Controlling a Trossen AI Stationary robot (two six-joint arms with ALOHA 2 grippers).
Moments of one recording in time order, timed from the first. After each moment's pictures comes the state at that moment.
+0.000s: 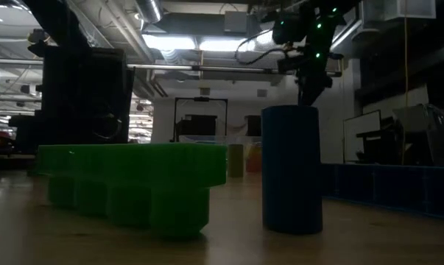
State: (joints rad) left arm 0.26 1.28 0.54 -0.76 -0.09 -1.01; right arm -0.48 1.55 1.32 -0.95 0.32 -0.44
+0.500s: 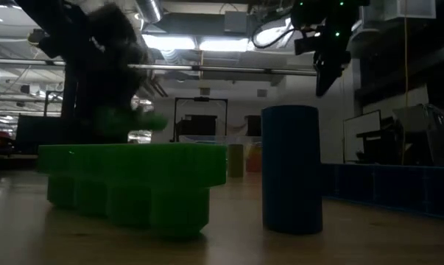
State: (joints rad) left arm 0.20 1.12 0.54 -0.24 0.23 -0.89; right arm -0.48 1.40 1.32 -1.12 0.21 -0.29
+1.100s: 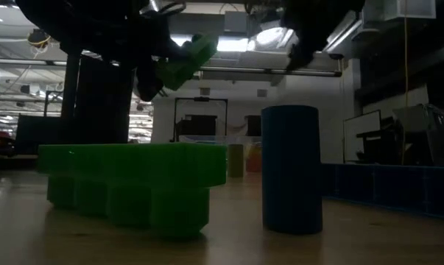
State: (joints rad) left arm 0.05 1.26 0.54 0.40 0.18 -0.48; right arm -0.42 1.39 1.32 -0.86 -0.35 -0.33
